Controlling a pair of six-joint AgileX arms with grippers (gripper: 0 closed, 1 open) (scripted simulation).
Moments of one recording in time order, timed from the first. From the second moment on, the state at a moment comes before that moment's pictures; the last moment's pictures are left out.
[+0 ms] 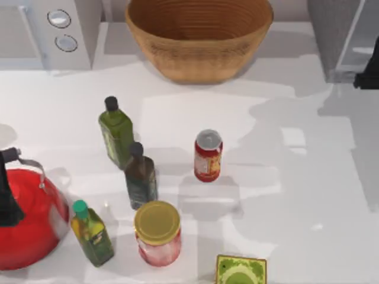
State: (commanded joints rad) left arm 0.00 0.00 0.00 0.00 0.00 0.00; right arm 0.03 1.96 0.64 1.36 0.07 0.02
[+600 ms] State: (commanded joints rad) left arm 0.00 0.00 0.00 0.00 0.00 0.00; right arm 0.63 2.05 0.41 1.64 0.66 0.01
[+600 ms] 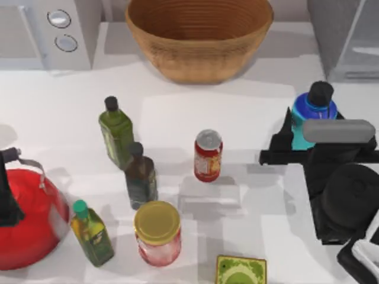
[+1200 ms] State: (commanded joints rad) left arm 0.00 0.00 0.00 0.00 0.00 0.00; right arm 0.66 2.05 0.39 1.65 0.69 0.02
